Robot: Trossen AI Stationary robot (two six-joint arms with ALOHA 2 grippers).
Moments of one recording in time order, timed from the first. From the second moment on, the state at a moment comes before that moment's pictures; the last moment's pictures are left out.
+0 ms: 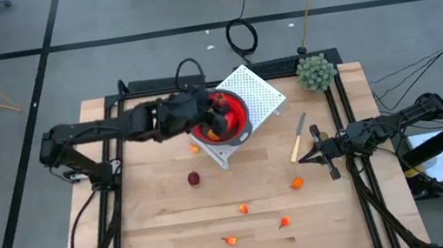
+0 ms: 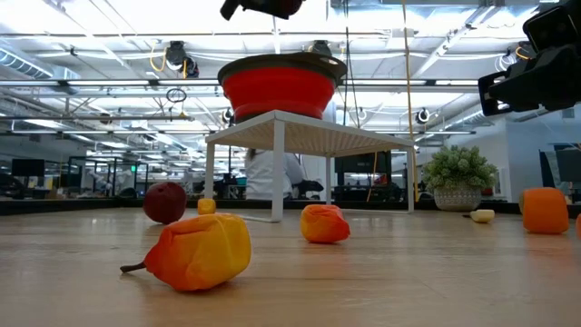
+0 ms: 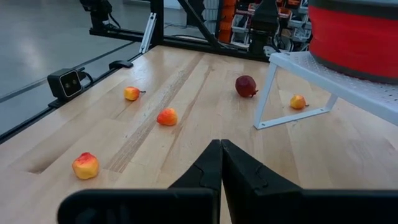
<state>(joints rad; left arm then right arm) 0.03 1.53 1.56 -0.46 -0.43 -0.48 0.27 0.18 0.09 -0.11 0.05 -0.07</state>
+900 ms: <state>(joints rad) 0.12 1.60 1.60 -0.77 -0.34 -0.41 0.27 0.17 0.09 -0.10 0.06 -0.06</state>
